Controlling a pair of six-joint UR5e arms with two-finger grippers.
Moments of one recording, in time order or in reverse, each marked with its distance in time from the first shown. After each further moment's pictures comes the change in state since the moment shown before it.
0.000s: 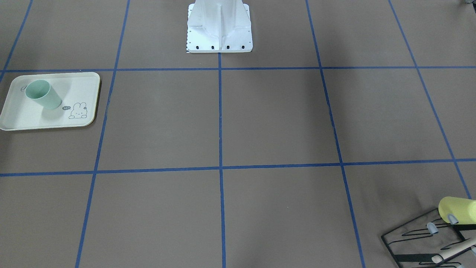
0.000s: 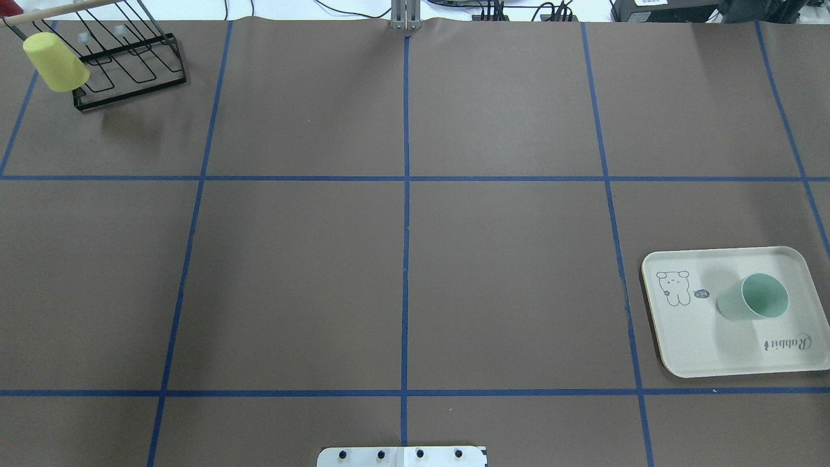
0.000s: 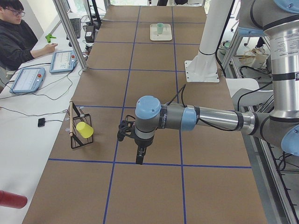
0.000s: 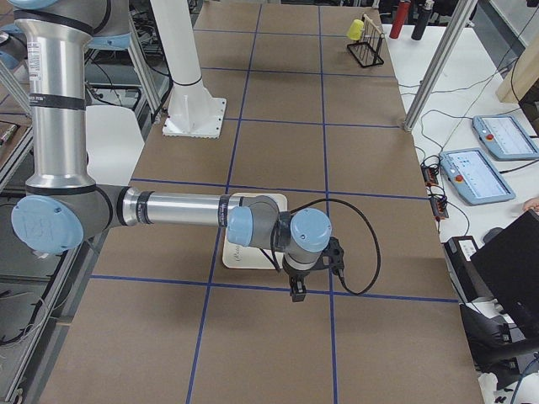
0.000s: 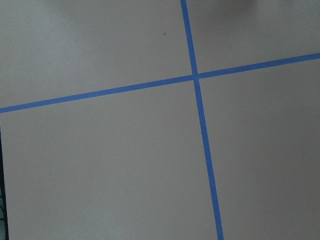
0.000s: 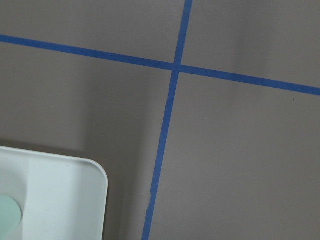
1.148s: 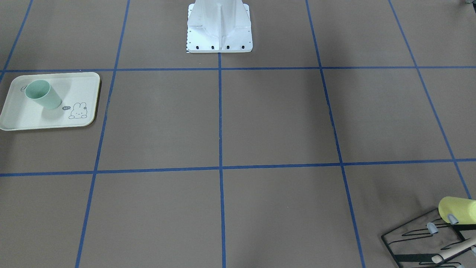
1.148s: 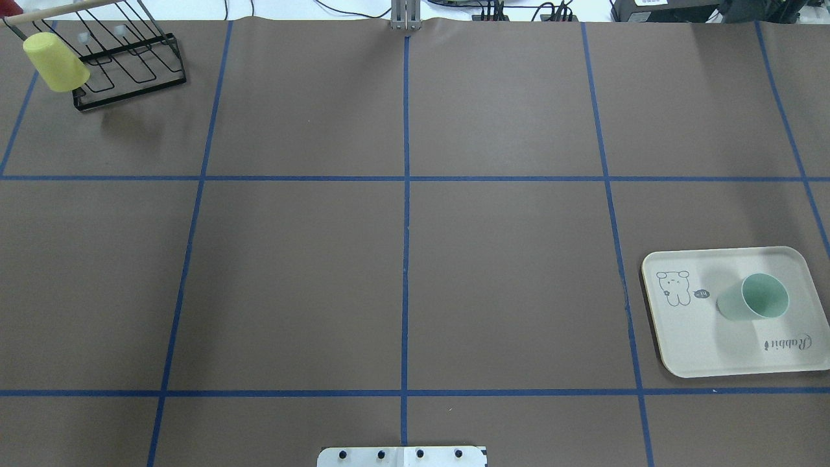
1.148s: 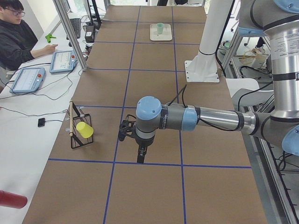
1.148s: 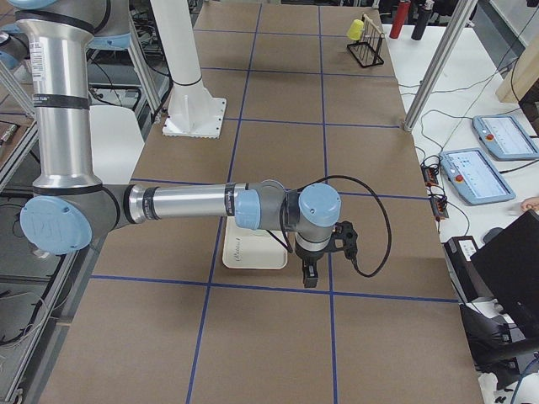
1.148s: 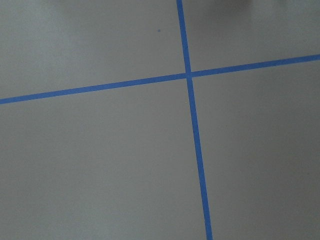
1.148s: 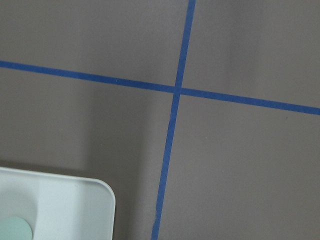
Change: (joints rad) left arm 0.001 0.005 -0.004 -0.001 -0.026 -0.008; right arm 0.002 0.040 0.070 0.003 -0.039 0.156
